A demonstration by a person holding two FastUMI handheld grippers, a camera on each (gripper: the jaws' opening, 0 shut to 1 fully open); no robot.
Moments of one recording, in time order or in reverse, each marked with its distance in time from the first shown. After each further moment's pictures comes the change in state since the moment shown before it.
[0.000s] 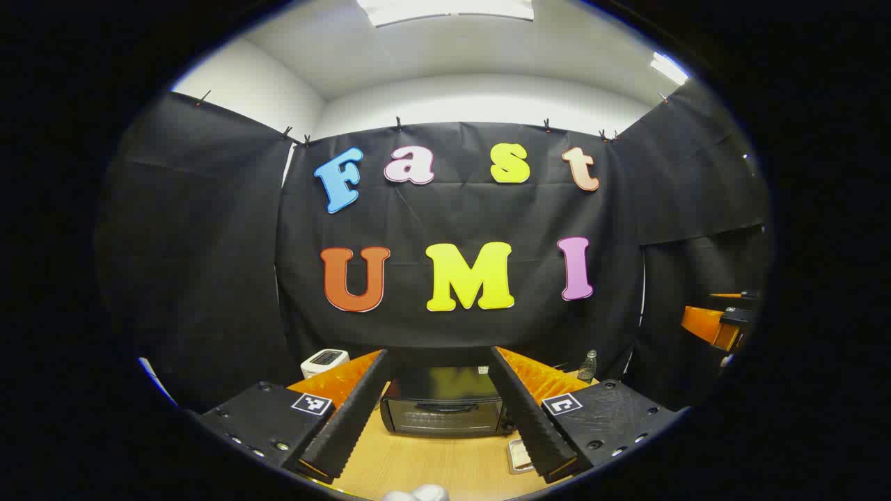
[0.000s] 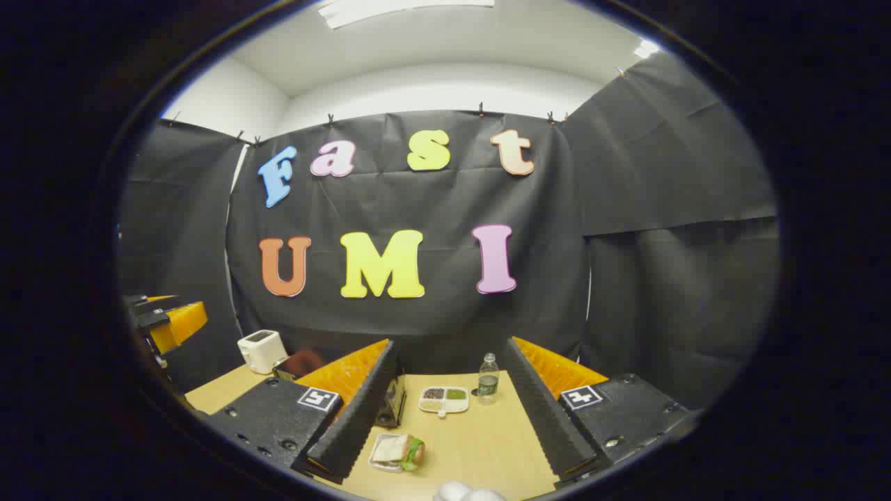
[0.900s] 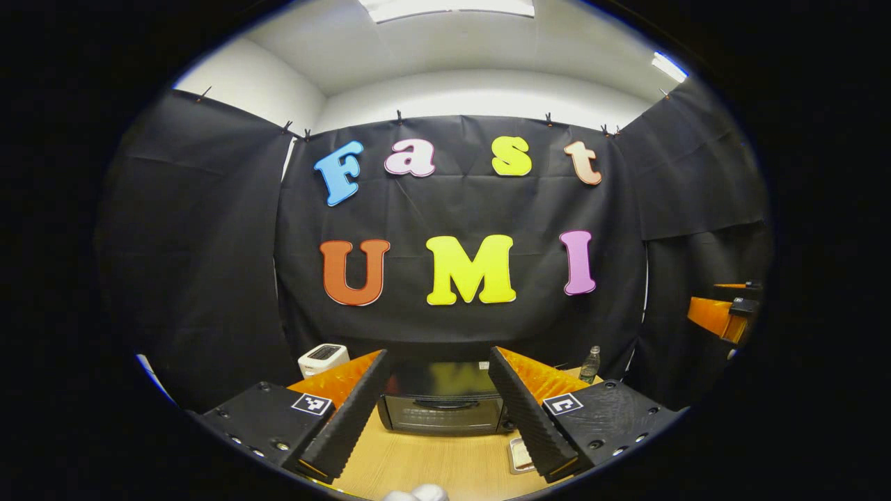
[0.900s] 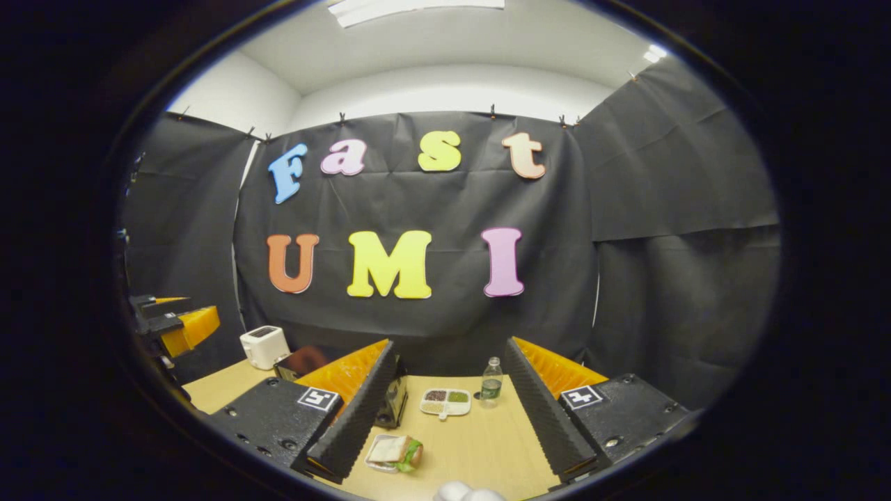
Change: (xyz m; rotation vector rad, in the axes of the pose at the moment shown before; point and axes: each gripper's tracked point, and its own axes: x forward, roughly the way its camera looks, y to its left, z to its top) left arm 0.016 -0.004 -0.022 0.000 0.025 0.006; right arm 0.005 0.001 0.001 -0.028 -0.015 0.034
